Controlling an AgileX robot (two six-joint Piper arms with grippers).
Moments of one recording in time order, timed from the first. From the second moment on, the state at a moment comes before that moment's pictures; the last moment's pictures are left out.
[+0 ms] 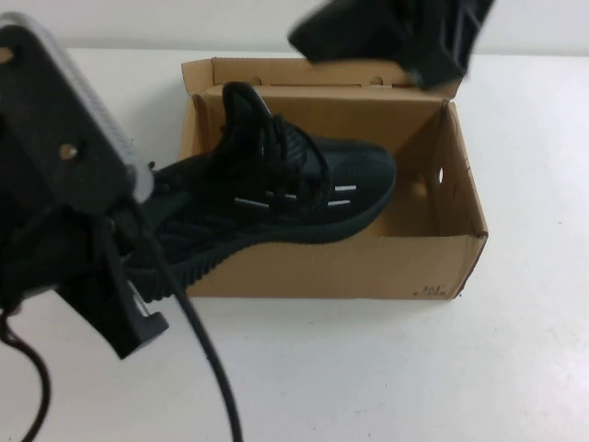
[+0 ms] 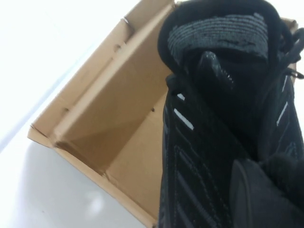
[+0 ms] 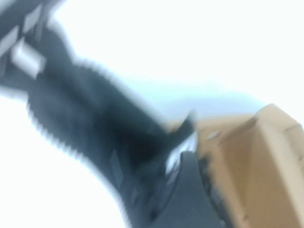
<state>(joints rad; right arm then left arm) 0.66 1.53 -2.05 0.36 1.27 -0.73 -0.88 0.93 -0.97 0.33 0.63 0.17</state>
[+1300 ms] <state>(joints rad) 0.66 1.49 -1.66 0.52 1.26 -0.81 -0.88 0.85 -0.97 -0.01 0.73 0.45</state>
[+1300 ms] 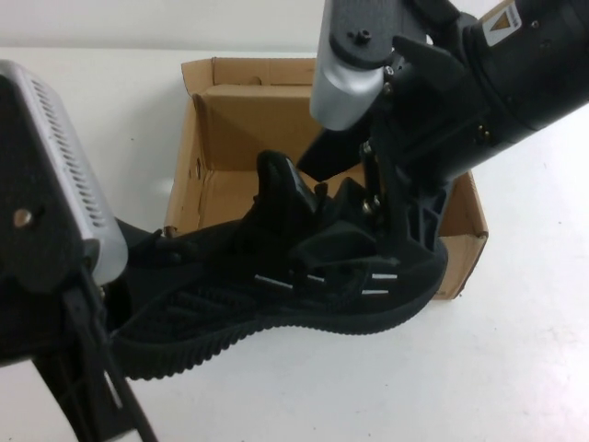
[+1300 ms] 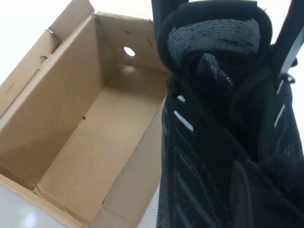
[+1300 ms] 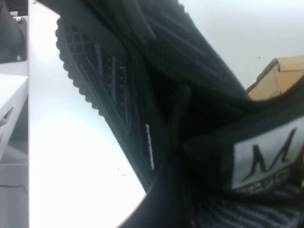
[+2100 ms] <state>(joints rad) 0.66 1.50 -1.66 0.59 1.25 -0.75 -0.88 0.82 -0.98 0.01 0.68 0.46</state>
